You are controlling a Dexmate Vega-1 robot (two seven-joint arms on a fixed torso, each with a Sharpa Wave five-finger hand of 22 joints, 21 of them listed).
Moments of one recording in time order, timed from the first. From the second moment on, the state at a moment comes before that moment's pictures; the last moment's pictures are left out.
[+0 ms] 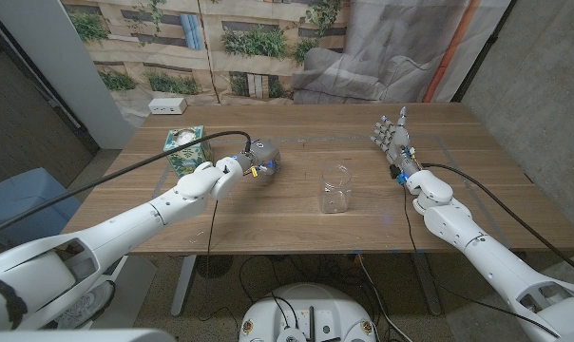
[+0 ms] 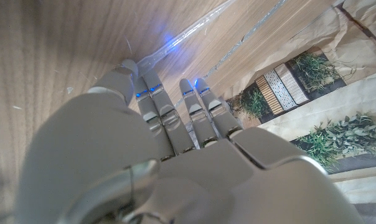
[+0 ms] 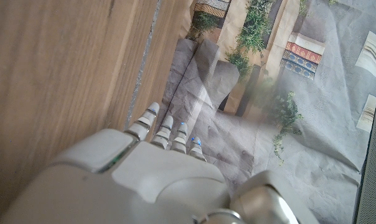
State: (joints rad) left arm 0.57 0.74 0.88 -1.56 0.96 0.09 0.00; left_hand 1.02 0.03 0.44 -0.17 0.19 1.02 -0.10 0.23 0.18 1.05 -0.21 0.22 0.18 0.63 -0.06 0.20 0.17 0.50 -0.02 0.23 0.18; right arm -0.84 -0.51 -0.37 -1.30 0.65 0.29 0.03; right_hand -0.02 0.06 -0.30 0.18 0.31 -0.10 -0.11 0.21 0.25 -0.02 -0.05 0.26 0.37 -0.05 -0.03 0.23 0.62 0.08 0.08 0.30 0.21
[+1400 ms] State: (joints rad) left arm 0.62 0.80 0.79 -1.69 0.89 0.07 0.05; left_hand 1.02 0.04 0.42 -0.17 0.19 1.04 -0.10 0.23 0.19 1.09 -0.23 0.23 0.18 0.65 -0.06 0.20 0.17 0.52 -0.03 0.23 0.18; right arm -0.84 -0.51 -0.37 -1.30 0.65 0.29 0.03; right_hand -0.02 0.06 -0.30 0.18 0.31 -0.10 -0.11 0.21 0.25 -0.02 -0.05 0.26 0.36 -0.05 -0.03 0.23 0.62 0.08 0.08 0.30 0.21
